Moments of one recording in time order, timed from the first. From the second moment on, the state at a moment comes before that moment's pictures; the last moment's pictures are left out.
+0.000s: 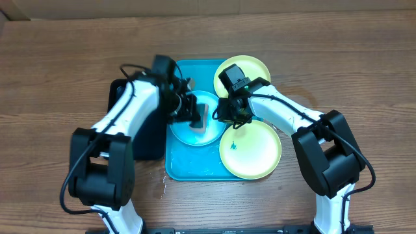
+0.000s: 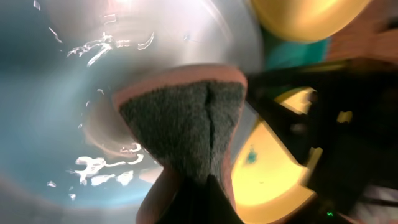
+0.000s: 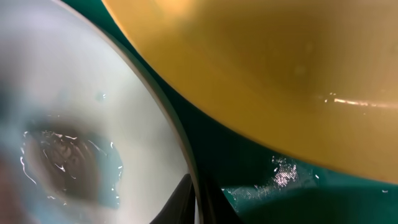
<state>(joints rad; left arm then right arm) -0.20 1.90 1.36 -0.92 0.56 -0.20 0.54 2.06 1.42 -0.69 -0.19 0.62</state>
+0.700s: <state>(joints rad) 0.03 1.39 1.49 -1.30 0.14 -0.23 0.55 2.06 1.42 -0.69 -0.20 0.62</state>
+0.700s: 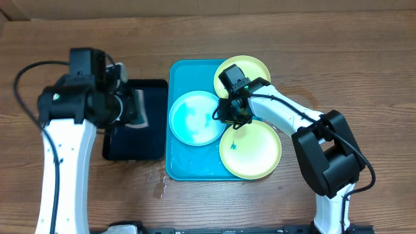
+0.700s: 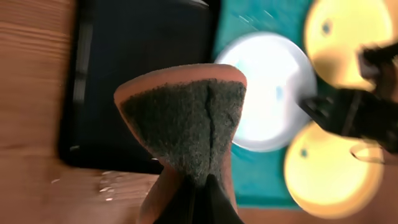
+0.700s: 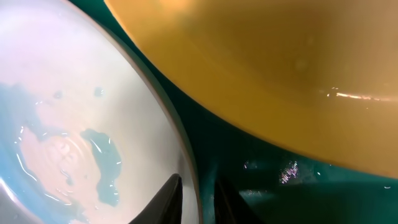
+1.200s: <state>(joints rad) 0.03 1.30 1.49 -1.35 -0.01 -0.30 0.49 2.00 1.42 -0.80 -0.22 0.62</state>
